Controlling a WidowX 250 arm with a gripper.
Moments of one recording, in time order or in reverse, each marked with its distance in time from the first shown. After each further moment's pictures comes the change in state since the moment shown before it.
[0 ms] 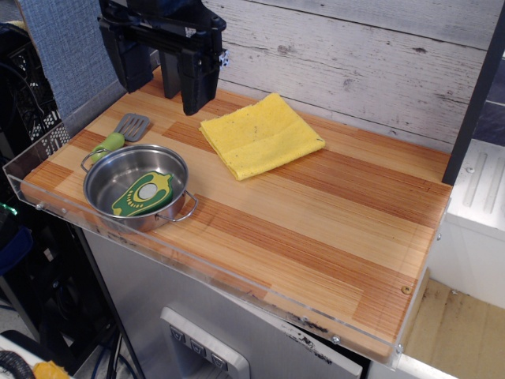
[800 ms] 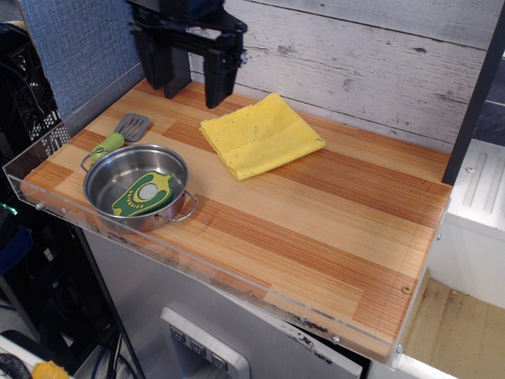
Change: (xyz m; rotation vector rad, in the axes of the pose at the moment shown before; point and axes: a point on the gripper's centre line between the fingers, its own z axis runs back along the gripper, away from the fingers) arm 0.042 0.013 -0.031 0.011 0.049 0.027
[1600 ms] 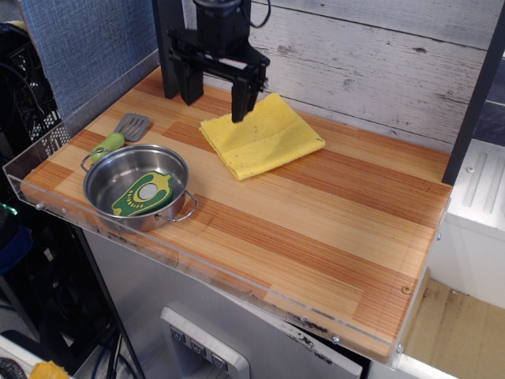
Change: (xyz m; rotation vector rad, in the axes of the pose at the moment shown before) arm 0.054 0.013 -0.059 0.036 -0.025 0.025
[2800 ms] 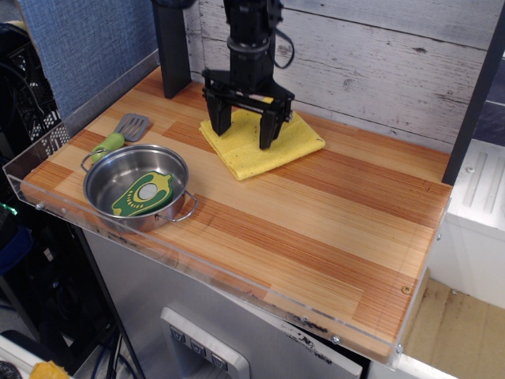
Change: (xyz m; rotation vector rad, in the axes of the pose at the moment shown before) arm 0.031 -0.017 -0.057 -0.024 0.035 0.033
